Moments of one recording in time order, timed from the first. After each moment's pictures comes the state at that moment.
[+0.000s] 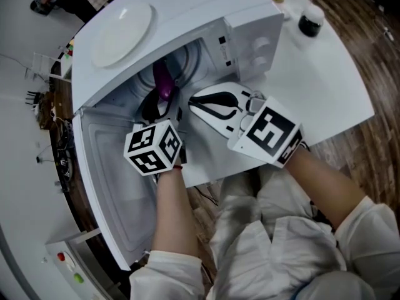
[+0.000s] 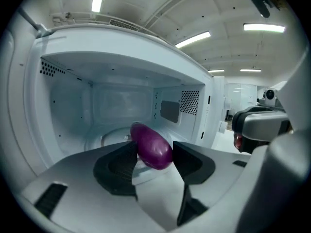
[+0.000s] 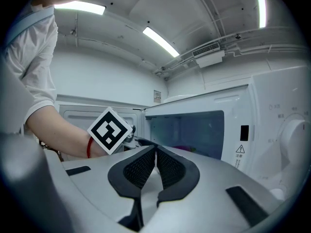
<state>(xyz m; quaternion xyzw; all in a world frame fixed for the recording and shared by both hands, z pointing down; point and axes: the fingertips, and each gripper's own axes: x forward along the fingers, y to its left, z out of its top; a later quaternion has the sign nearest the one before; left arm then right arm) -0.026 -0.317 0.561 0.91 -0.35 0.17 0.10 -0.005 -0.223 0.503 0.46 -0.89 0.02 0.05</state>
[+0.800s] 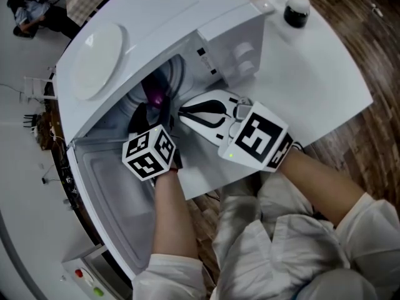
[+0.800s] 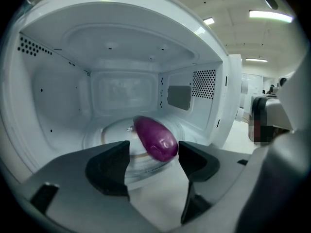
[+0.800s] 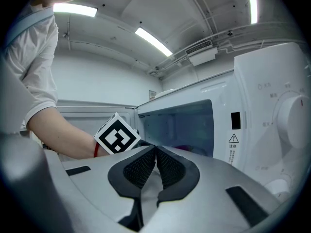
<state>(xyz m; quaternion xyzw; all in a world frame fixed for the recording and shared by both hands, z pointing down) -0.021 -0.343 0.595 0.89 -0.38 0.23 0.10 0.008 -0.235 0.514 0.48 -0.88 0.05 0.03</state>
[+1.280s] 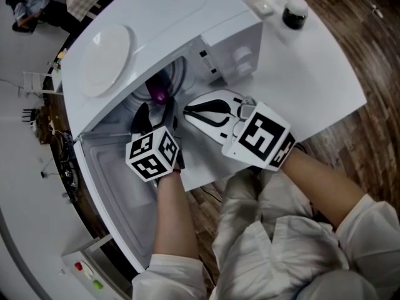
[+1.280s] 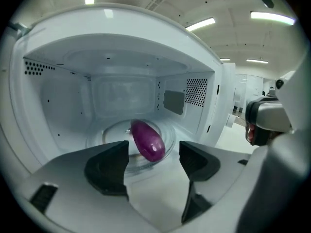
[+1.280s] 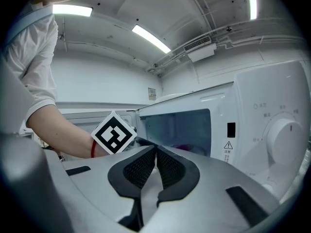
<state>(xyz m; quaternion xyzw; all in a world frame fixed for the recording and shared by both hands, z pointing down) -0.022 -0.324 0.574 0.89 -0.37 0.24 0.11 0.012 -0.222 0.498 0.48 -0.87 0.08 0.04</state>
